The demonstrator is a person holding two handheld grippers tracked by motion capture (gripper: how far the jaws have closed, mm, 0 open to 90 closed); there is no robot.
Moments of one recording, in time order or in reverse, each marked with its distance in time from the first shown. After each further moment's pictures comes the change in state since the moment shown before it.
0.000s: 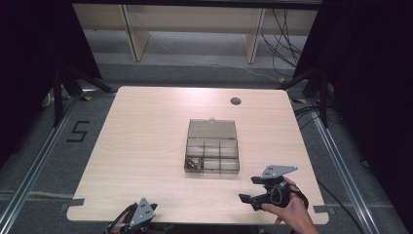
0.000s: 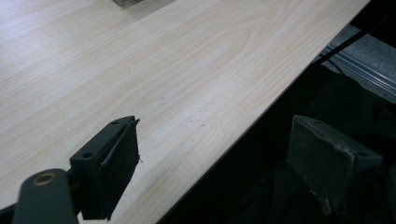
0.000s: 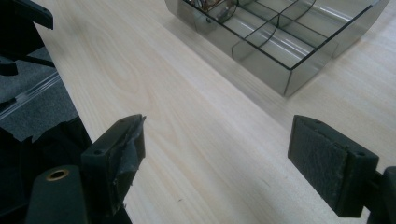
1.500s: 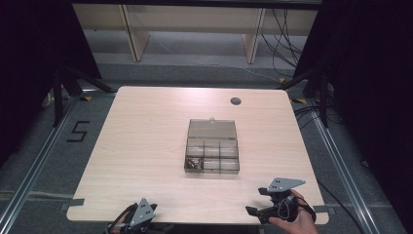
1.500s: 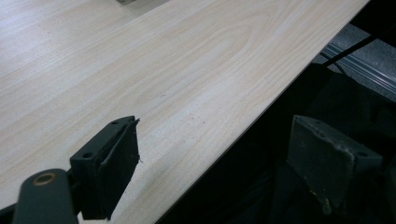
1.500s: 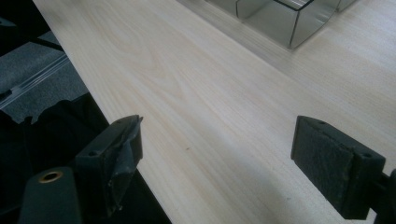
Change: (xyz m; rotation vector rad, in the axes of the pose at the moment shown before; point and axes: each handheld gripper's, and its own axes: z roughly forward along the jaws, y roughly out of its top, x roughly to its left) left arm -0.001 -0.002 0.003 -0.009 -0.007 -0.018; right arm 0.008 -0.034 -0.011 0.017 -0.015 0.020
